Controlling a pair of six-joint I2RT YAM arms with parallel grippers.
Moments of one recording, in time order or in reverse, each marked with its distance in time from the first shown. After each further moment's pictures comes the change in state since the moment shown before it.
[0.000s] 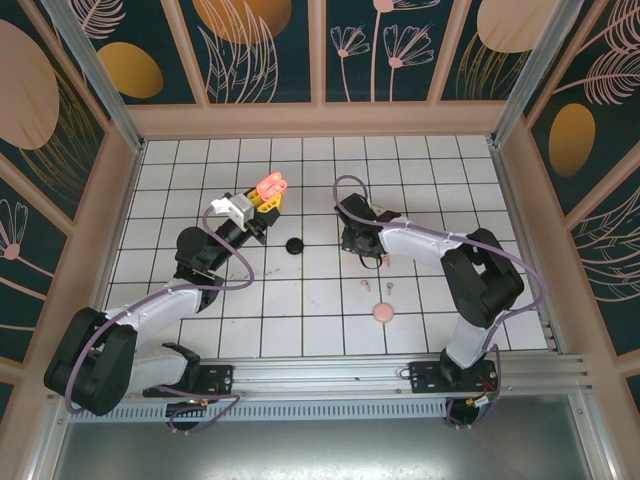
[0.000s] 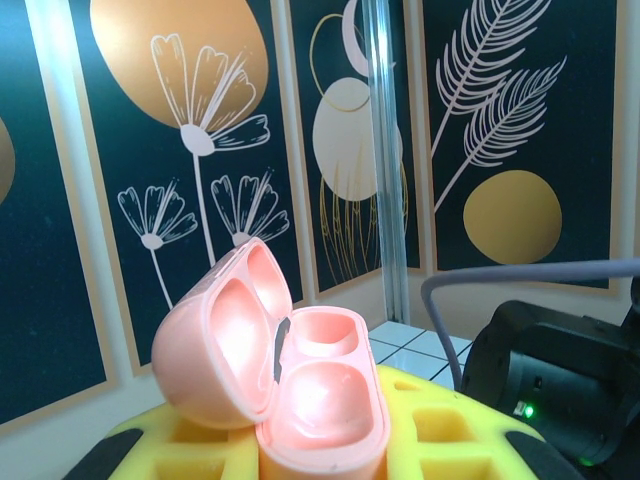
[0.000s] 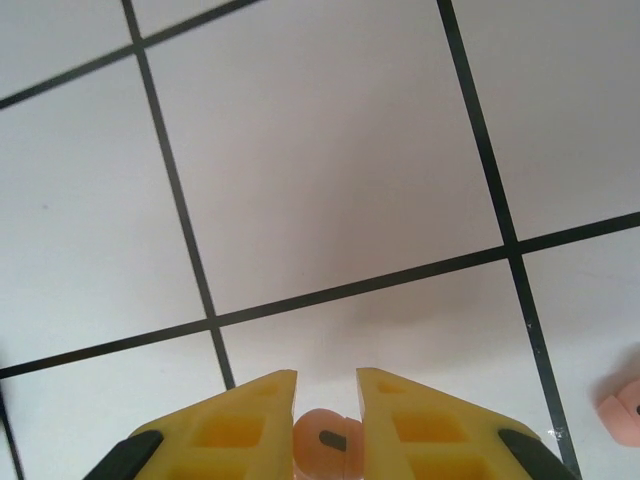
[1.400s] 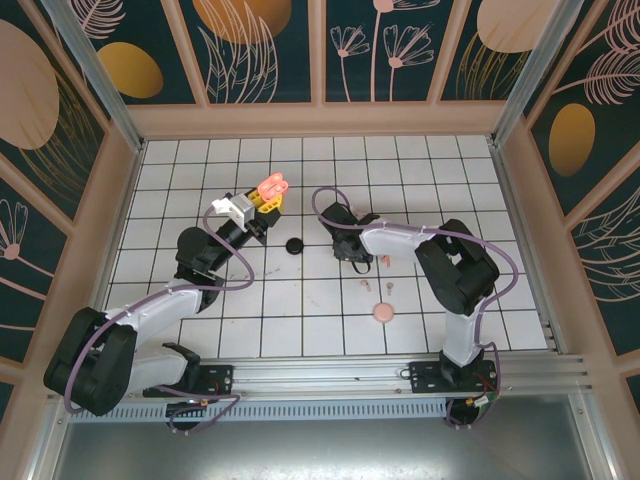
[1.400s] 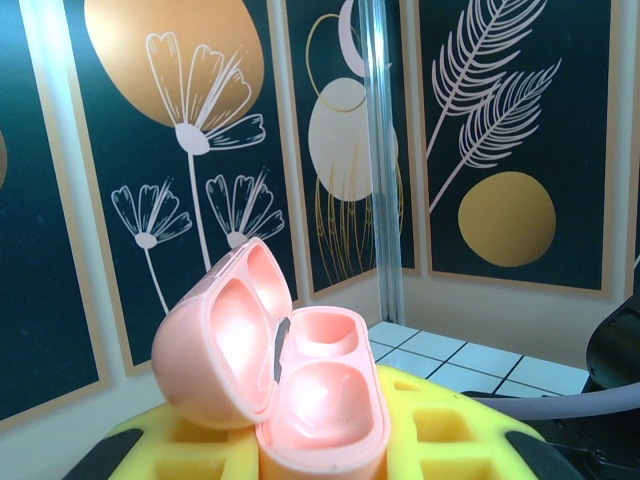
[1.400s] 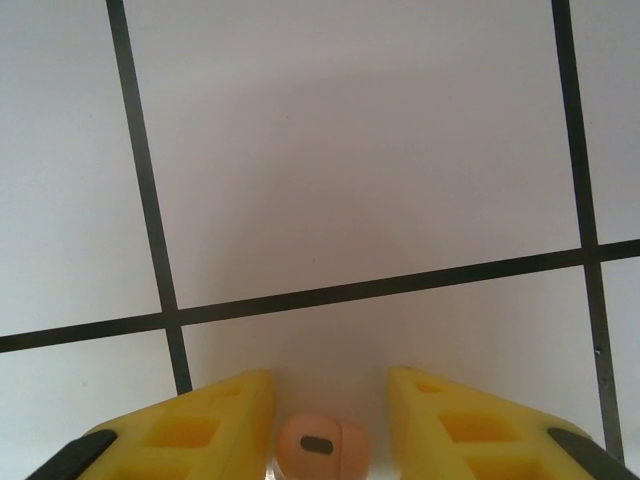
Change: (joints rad) left arm -0.007 0.000 0.000 -0.001 0.000 -0.008; right arm 0.066 0.150 0.068 -0.043 0.082 -0.080
